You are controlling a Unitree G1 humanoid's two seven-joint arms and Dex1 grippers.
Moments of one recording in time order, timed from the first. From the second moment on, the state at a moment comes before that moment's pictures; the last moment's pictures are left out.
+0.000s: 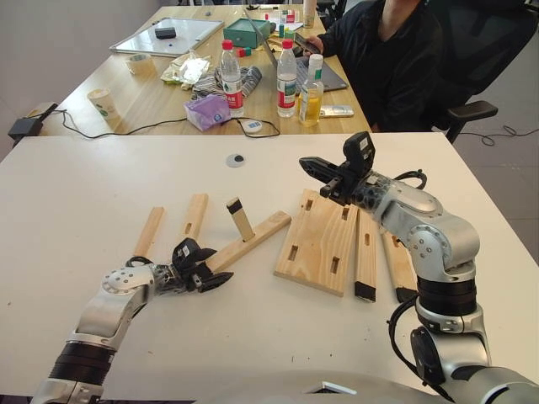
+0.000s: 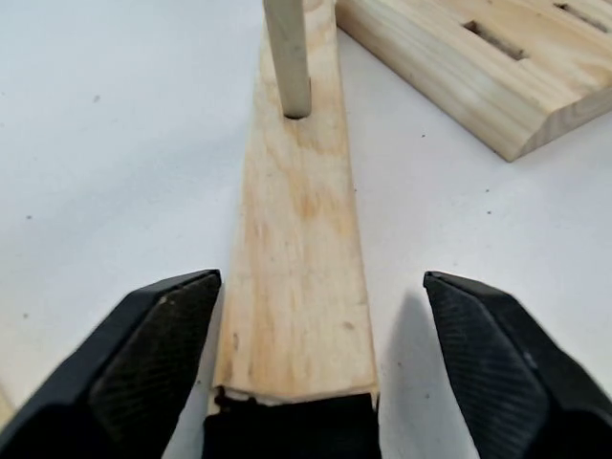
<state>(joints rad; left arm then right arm) 0.06 0.65 -0.09 0.04 -0.27 0.25 -0.91 -0.45 -0.25 0.00 -0.31 0.48 0.84 0.50</state>
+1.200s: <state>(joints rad) -0.36 0.49 0.24 -0.24 -1.24 1.09 -0.72 -0.28 -0.32 -0.27 -0.36 1.26 1.04 0.64</state>
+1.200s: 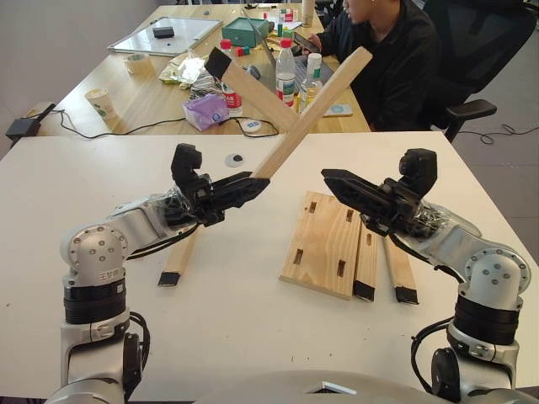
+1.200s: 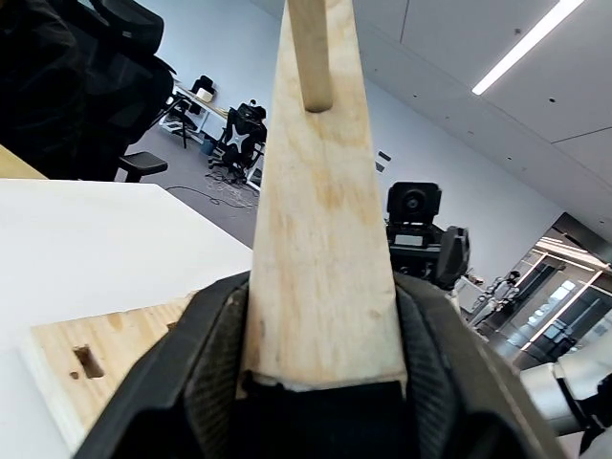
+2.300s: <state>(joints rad) -0.29 0.51 0.20 -0.33 -1.41 1.11 -0.66 -0.40 -0.20 -0.15 -0.28 1.51 0.89 0.32</state>
